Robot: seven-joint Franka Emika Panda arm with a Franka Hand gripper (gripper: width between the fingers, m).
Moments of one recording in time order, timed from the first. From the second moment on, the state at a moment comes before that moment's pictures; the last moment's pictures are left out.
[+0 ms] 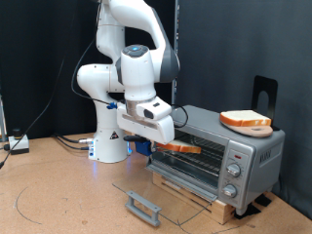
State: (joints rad) arm -0.31 -0.27 0.29 -2.67 0.30 2.34 -1.44
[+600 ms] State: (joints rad) arm -0.26 -0.26 0.41 -2.65 0.32 2.33 -1.22
